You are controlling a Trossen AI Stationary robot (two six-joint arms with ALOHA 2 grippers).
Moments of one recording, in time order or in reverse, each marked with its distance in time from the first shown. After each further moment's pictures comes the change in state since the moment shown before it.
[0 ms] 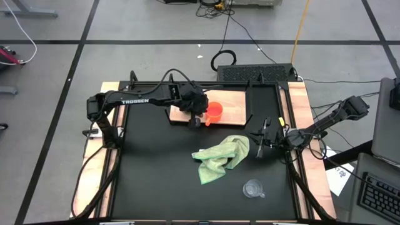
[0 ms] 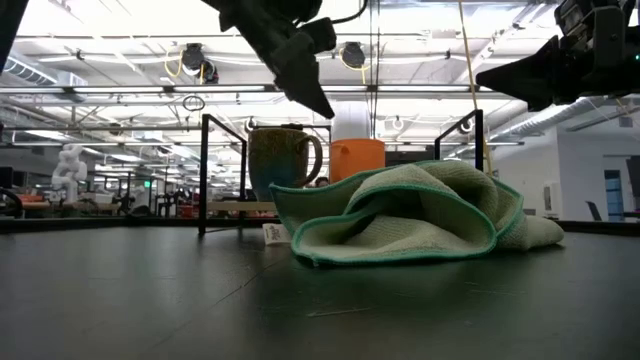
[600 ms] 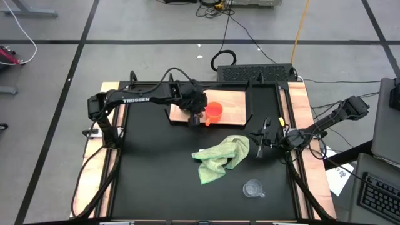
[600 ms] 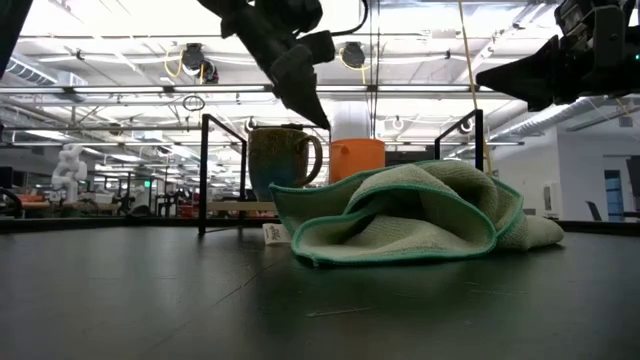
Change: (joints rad) left arm 0.028 0.012 -0.002 -0.022 0.001 -0.003; right arm 0.000 0.000 0.000 -0.001 -0.001 0.001
